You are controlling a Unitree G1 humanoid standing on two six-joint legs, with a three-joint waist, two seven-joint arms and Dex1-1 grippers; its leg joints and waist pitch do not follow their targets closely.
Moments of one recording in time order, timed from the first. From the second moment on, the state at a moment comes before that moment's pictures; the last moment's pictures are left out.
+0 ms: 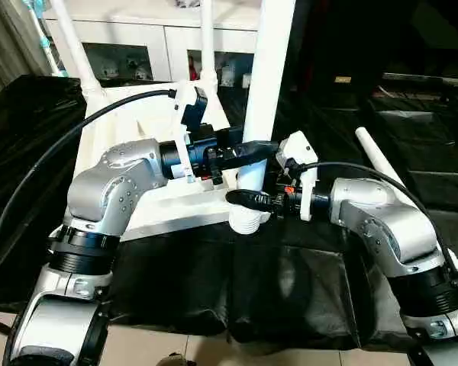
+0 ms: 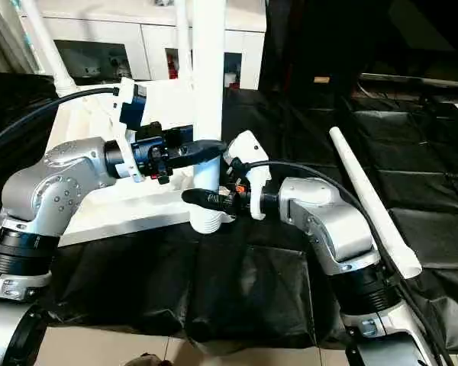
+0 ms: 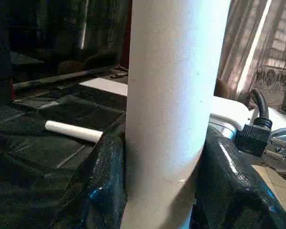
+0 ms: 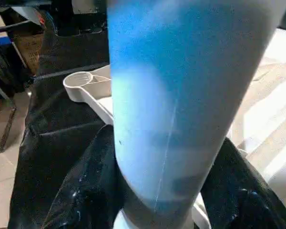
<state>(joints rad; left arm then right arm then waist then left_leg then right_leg) -0.71 0.31 -0.06 0.12 -0.55 0.57 -1.01 -0.54 -0.36 0.20 -0.03 0.35 0.63 0.87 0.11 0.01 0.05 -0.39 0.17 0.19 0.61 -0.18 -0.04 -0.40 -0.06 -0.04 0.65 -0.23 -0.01</state>
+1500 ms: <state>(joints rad) -0.73 0.31 -0.04 0.16 -0.54 0.54 -0.99 -0.55 -0.36 0.21 0.00 0.32 0.59 0.87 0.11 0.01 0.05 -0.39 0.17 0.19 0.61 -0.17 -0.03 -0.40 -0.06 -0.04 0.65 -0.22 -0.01</state>
